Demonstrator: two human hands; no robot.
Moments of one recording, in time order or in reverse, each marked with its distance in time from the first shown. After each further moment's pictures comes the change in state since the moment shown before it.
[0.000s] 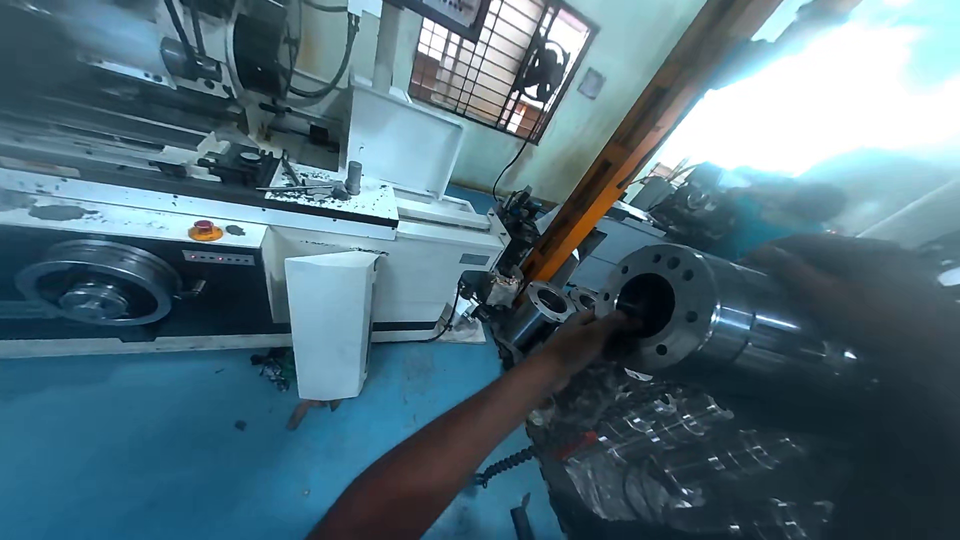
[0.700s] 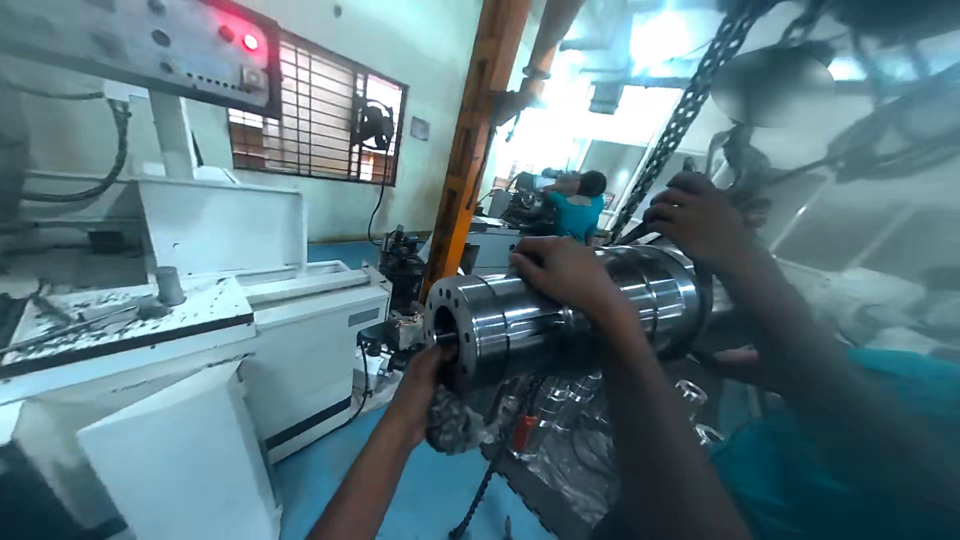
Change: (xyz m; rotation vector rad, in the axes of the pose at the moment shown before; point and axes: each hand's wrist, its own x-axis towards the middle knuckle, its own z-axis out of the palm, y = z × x) left_hand 0.001 -0.001 -0.017 -0.093 0.122 -0.054; right_hand 0.002 -0.063 -0.019 0.020 -0.110 0.166
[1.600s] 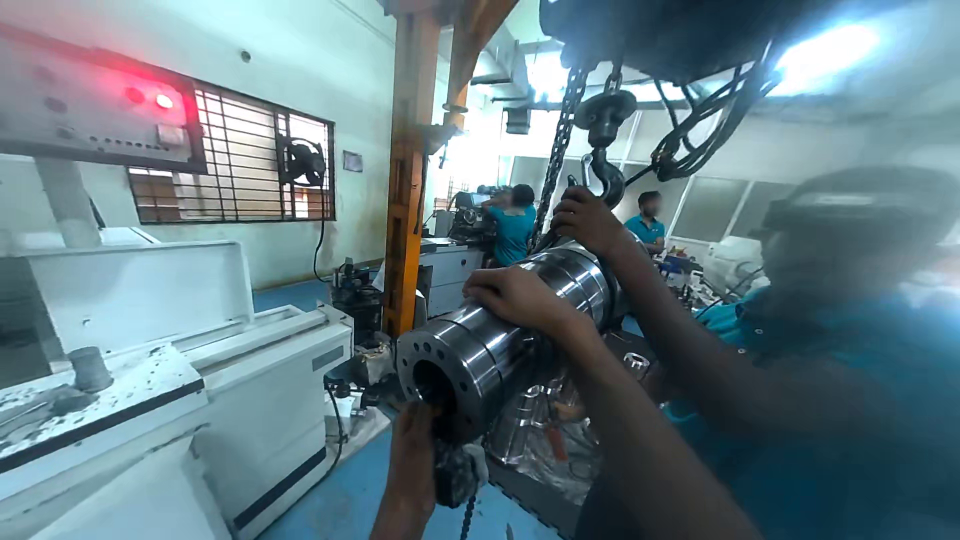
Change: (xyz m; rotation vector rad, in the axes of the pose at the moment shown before) left_hand -0.077 -0.003 0.012 -0.033 0.056 0.117; right_hand -0.047 -0.030 -0.017 0.082 -0.035 -0.080
